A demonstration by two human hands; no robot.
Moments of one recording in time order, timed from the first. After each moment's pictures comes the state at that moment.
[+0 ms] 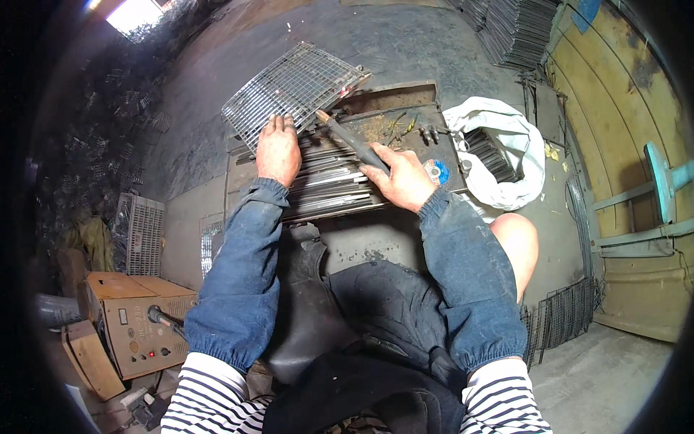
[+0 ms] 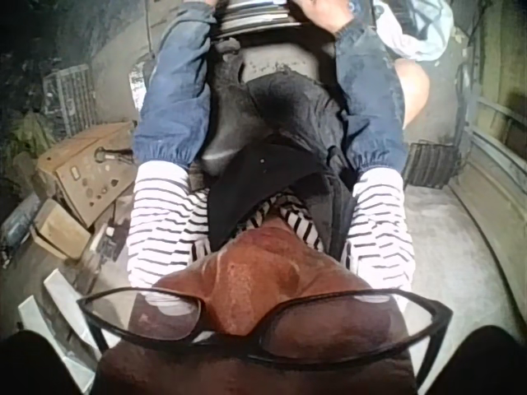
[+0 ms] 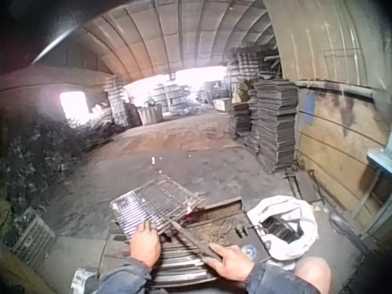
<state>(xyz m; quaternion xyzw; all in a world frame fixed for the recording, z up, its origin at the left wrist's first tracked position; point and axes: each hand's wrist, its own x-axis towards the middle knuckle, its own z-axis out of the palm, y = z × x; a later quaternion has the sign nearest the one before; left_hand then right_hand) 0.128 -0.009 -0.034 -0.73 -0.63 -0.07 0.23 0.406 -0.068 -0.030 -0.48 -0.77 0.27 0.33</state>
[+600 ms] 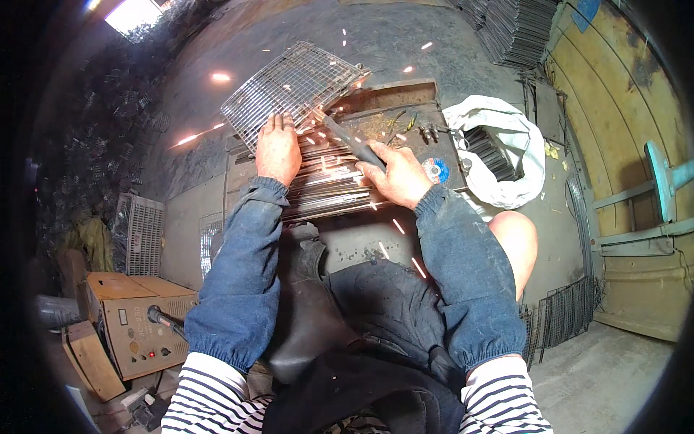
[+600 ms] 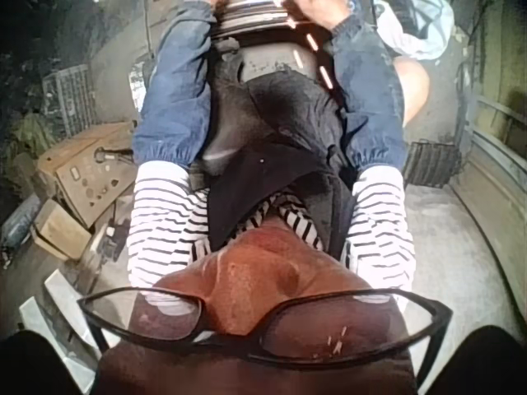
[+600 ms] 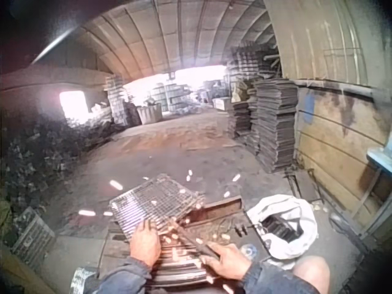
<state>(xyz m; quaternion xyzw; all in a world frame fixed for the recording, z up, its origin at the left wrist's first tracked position) 0.125 -0.007 -0.040 -0.73 -0.63 -0.12 0.24 0.396 -0.065 -0.028 -0.45 -0.75 0.32 0.36</state>
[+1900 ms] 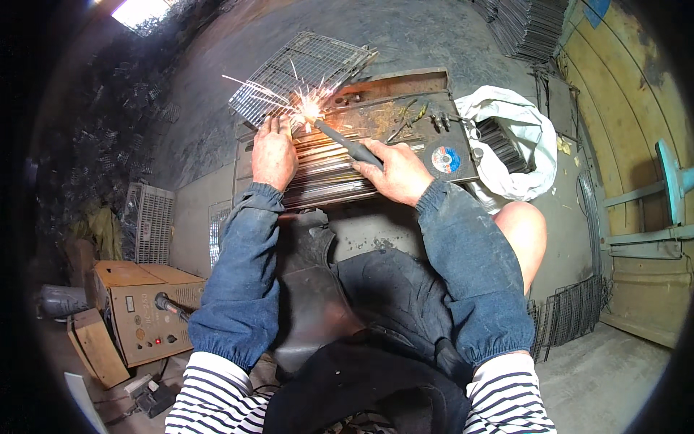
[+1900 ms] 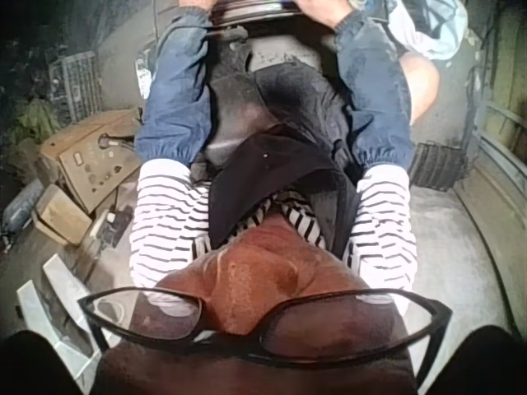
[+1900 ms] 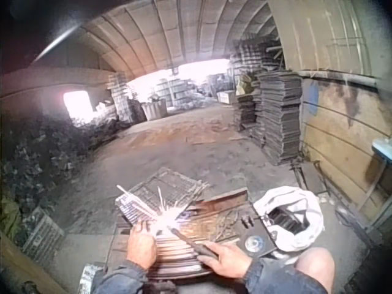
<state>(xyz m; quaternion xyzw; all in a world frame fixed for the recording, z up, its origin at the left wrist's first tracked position) 0.105 -0.047 -0.030 -0.75 -0.62 -0.10 0.22 0.387 -0.074 -0.035 -0.39 -0.78 0.34 0.37</state>
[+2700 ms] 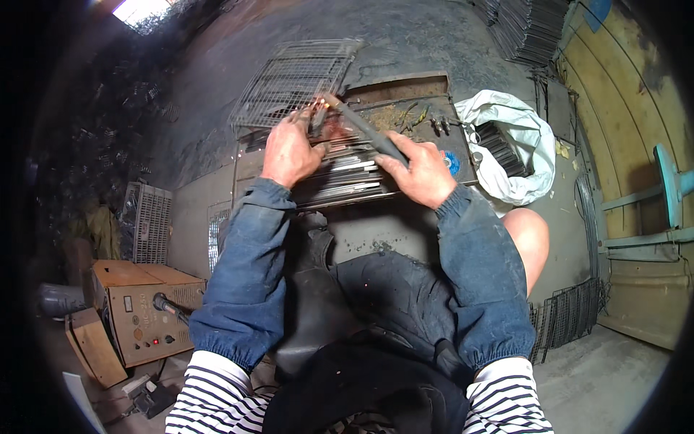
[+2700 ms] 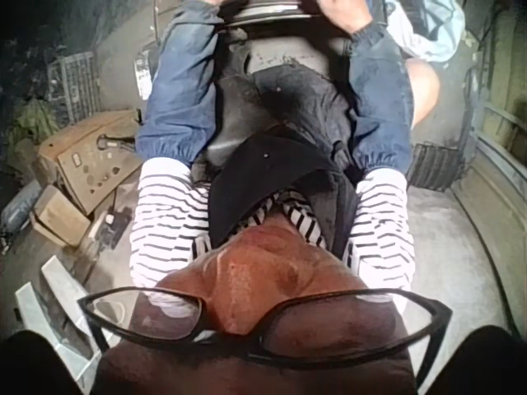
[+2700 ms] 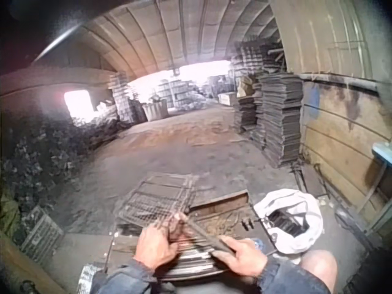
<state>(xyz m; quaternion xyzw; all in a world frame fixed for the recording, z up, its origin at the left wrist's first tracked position) 0.156 -0.047 0.011 -0.78 -0.60 -0.18 0.02 0.421 -0.078 -0.021 -0.47 -0.74 0.31 0.36</state>
